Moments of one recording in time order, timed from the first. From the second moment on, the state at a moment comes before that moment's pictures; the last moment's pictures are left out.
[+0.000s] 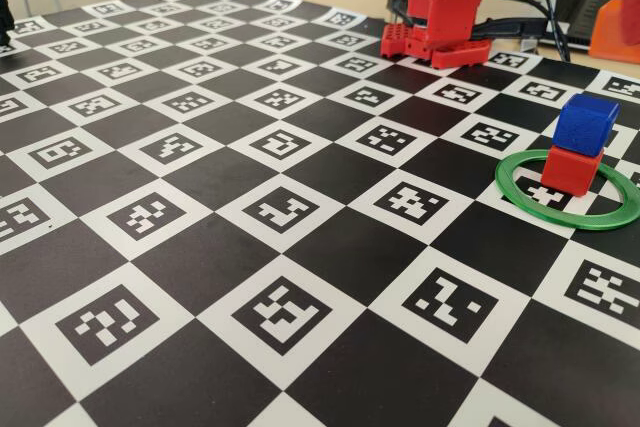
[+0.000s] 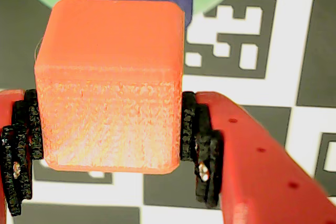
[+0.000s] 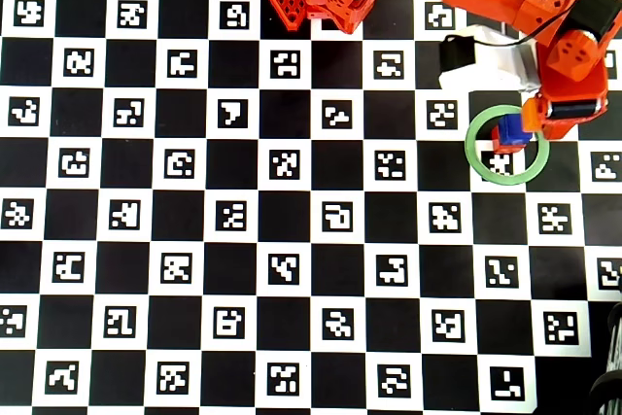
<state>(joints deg) -51.2 83.0 75.9 87.5 50.4</state>
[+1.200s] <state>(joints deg) -52.2 82.1 80.2 82.4 50.4</state>
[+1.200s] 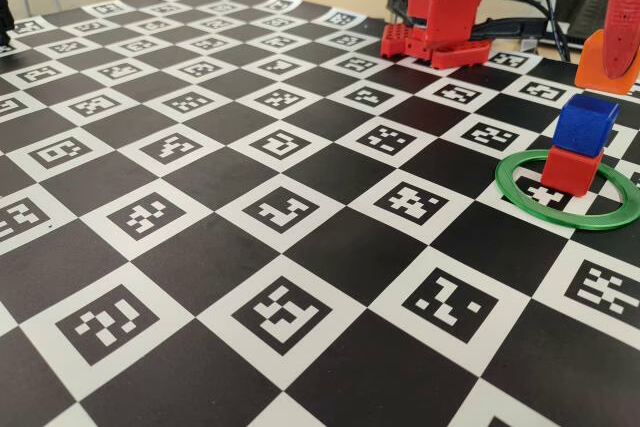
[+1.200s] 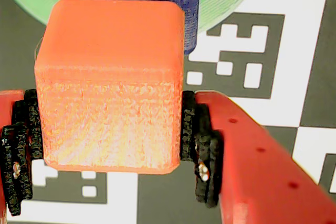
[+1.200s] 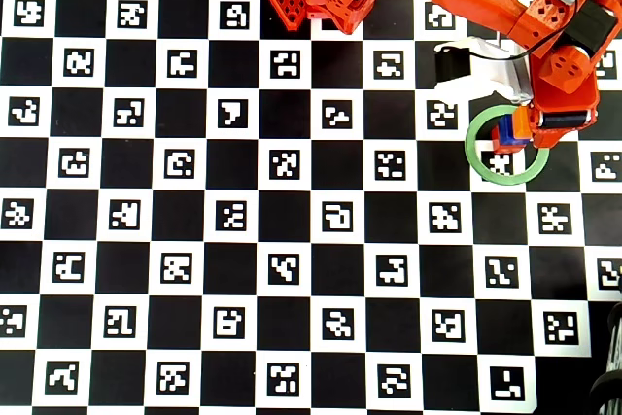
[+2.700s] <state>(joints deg) -51.3 82.1 84.1 80.0 49.4</state>
